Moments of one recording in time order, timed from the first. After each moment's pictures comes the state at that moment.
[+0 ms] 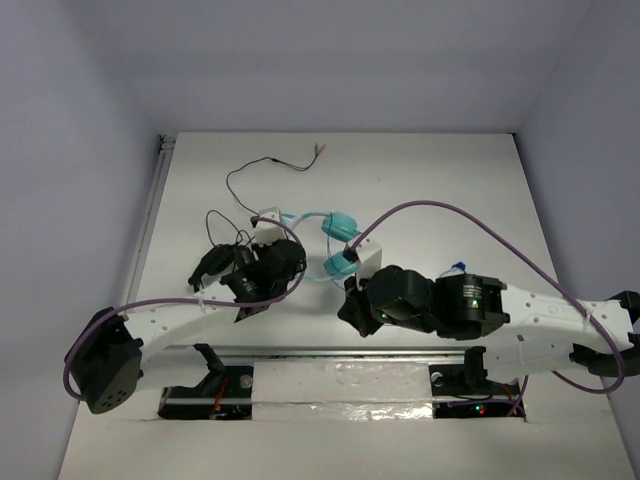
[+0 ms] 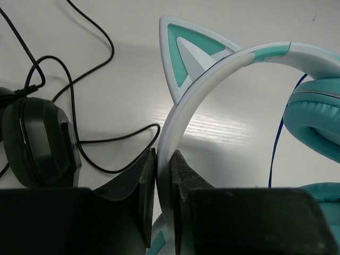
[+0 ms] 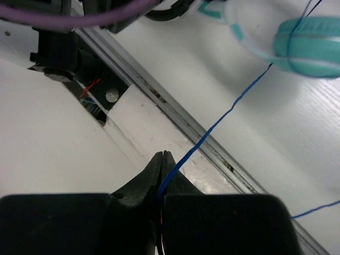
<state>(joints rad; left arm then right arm) -0.86 1.15 0.63 -0.08 -0.77 -0.72 1.42 1.13 1.22 -0.75 0.32 0.66</state>
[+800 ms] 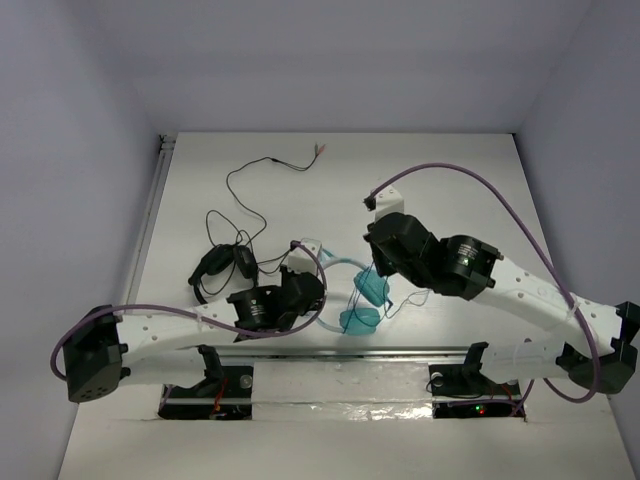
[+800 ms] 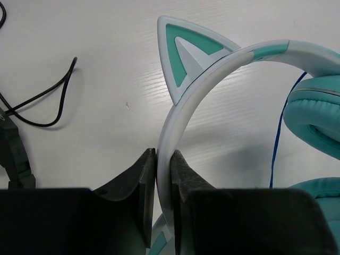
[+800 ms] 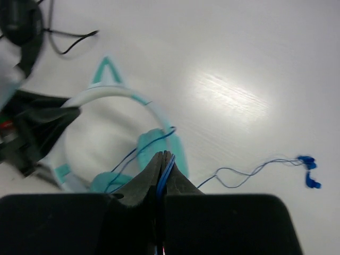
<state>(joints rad) -1.18 1.13 0.63 -0.22 -0.67 -0.61 1.09 1.21 1.33 -0.86 0.50 0.40</state>
